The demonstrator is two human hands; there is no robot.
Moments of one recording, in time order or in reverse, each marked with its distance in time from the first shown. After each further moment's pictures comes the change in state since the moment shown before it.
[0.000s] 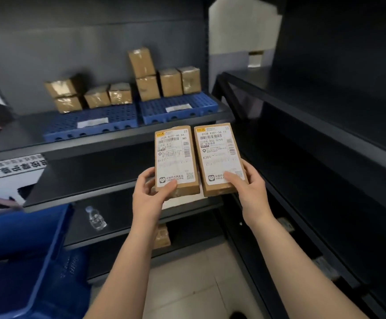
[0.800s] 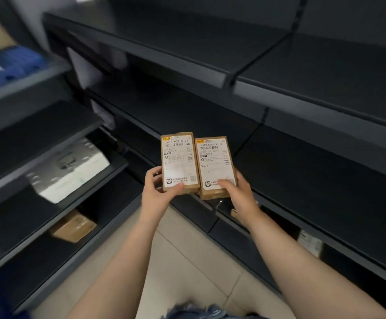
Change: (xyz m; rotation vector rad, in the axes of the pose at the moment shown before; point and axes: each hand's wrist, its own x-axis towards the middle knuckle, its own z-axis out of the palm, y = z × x) left_hand -0.174 -0.130 0.206 0.326 -0.613 -0.100; right_hand -0.172 0.065 -0.275 -0.013 0.482 0.254
